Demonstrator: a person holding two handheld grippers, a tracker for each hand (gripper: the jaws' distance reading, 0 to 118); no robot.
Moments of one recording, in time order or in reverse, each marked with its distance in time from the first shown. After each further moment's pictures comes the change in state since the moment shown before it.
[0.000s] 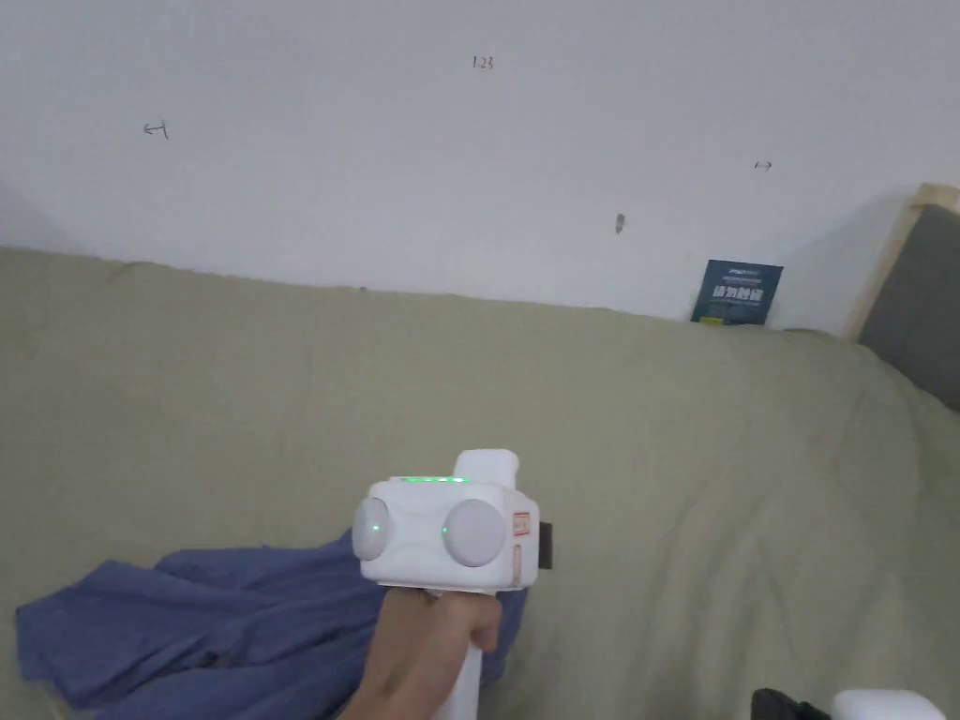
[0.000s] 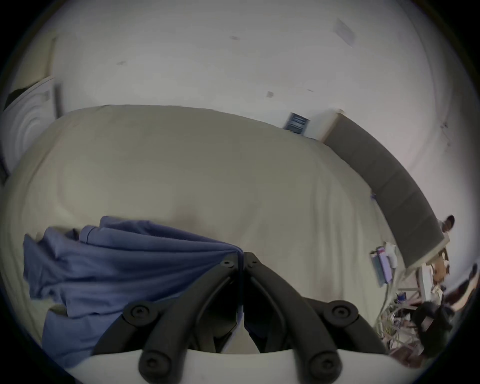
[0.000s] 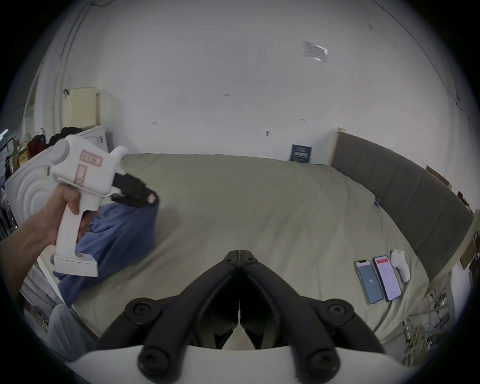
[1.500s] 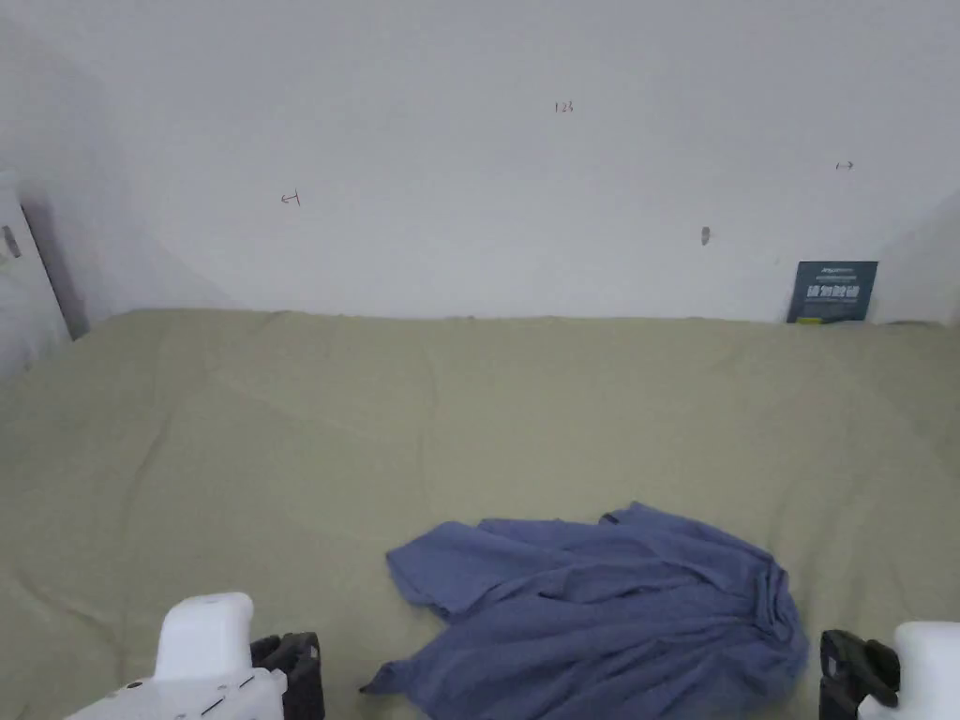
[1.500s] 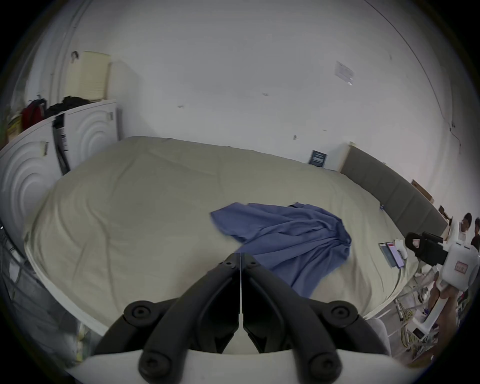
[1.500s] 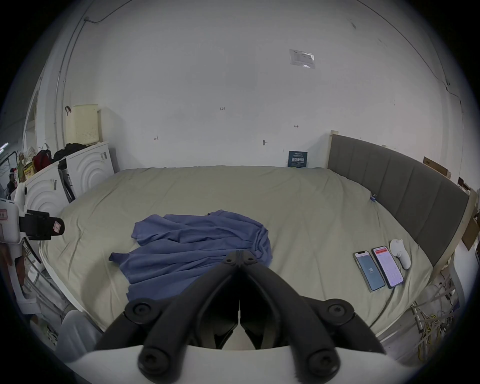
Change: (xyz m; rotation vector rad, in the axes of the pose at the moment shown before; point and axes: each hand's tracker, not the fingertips) left arm -0.134 -0.195 0.313 0.309 0.368 0.104; right arm -0.045 -0.019 0.056 0.098 0.059 -0.028
